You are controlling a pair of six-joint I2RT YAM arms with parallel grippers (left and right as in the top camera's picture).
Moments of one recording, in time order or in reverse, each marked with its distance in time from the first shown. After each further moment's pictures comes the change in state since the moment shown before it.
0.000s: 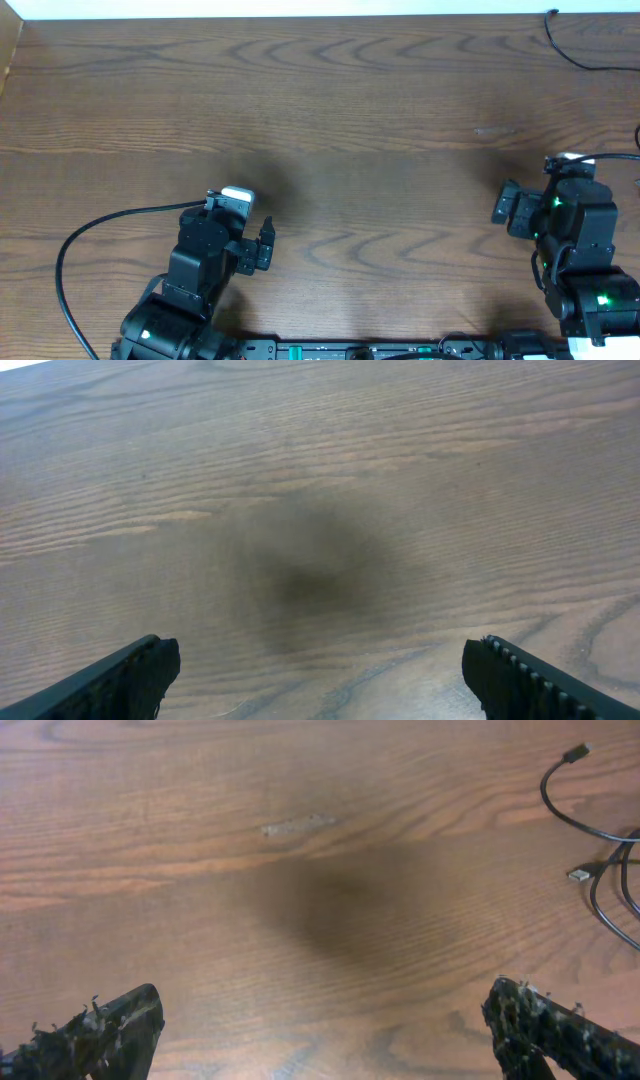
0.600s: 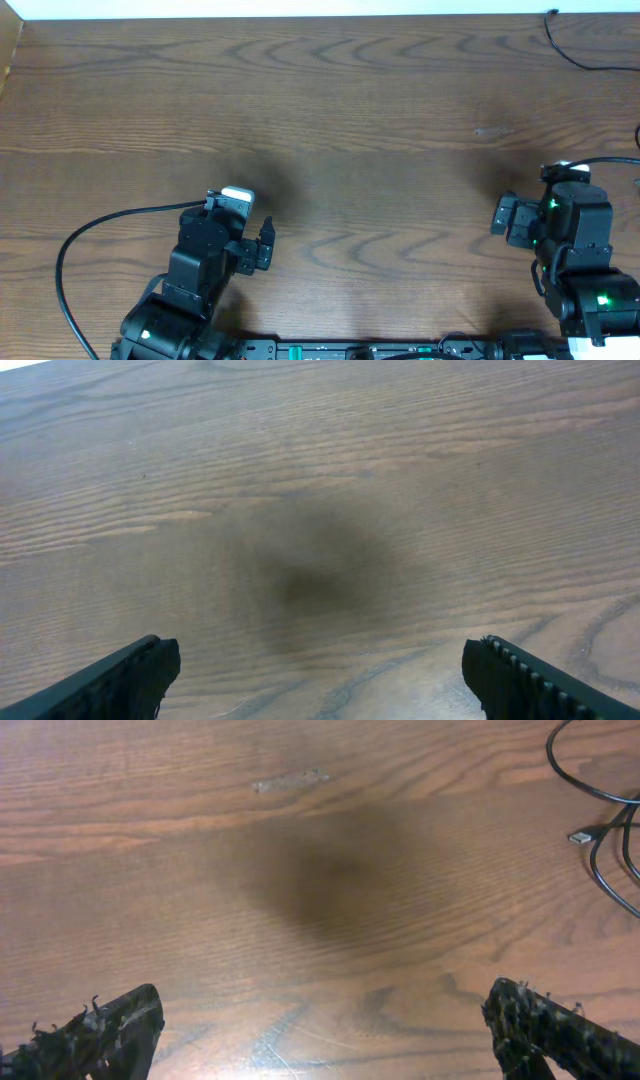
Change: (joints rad) left arm 0.000 0.000 0.000 0.000 0.000 0.000; right arm 0.000 0.000 0.000 -0.088 0.000 0.000
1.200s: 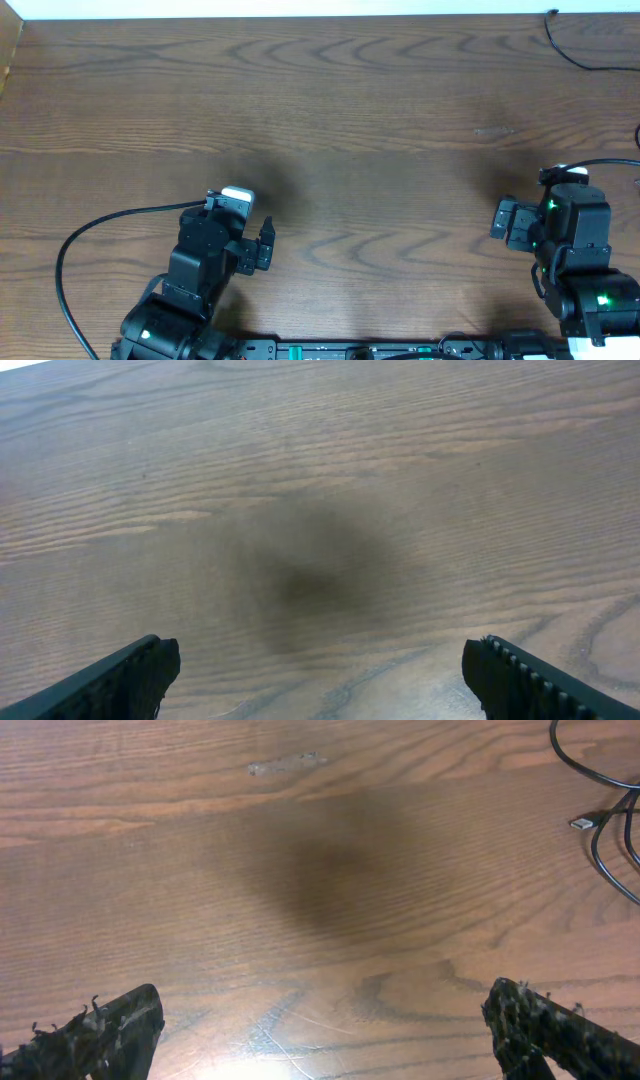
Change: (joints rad) left arm 0.000 0.000 0.000 0.000 0.000 0.000; right arm 0.000 0.000 0.000 -0.030 0.000 0.000
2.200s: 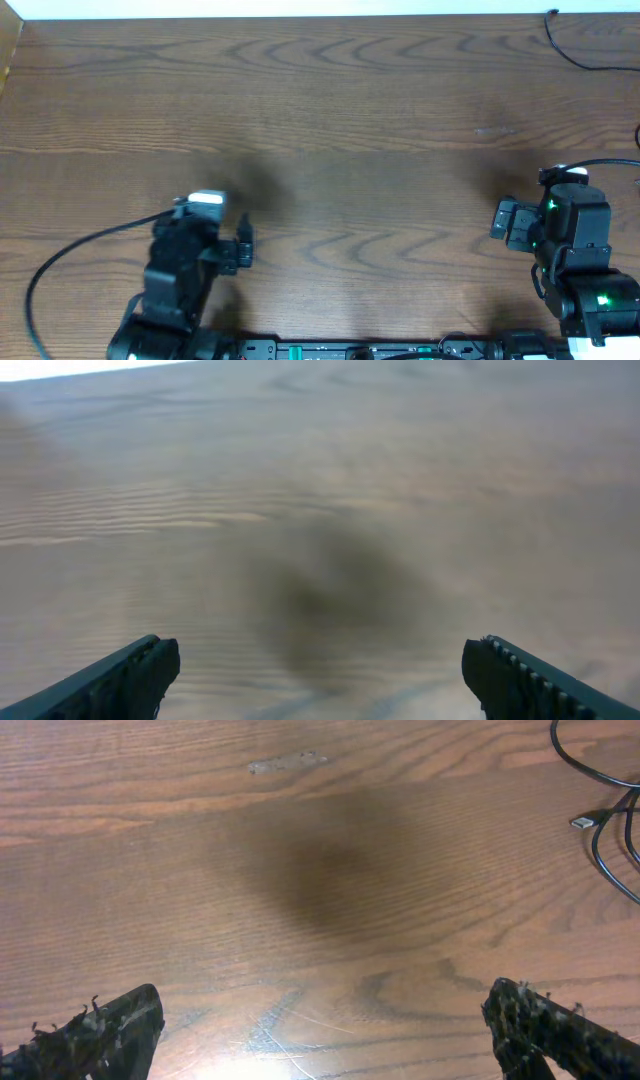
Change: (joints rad) left arm 0.172 -0.116 0.000 -0.018 0.000 0.000; right arm 0.000 0.000 0.000 -0.002 0.000 0.000
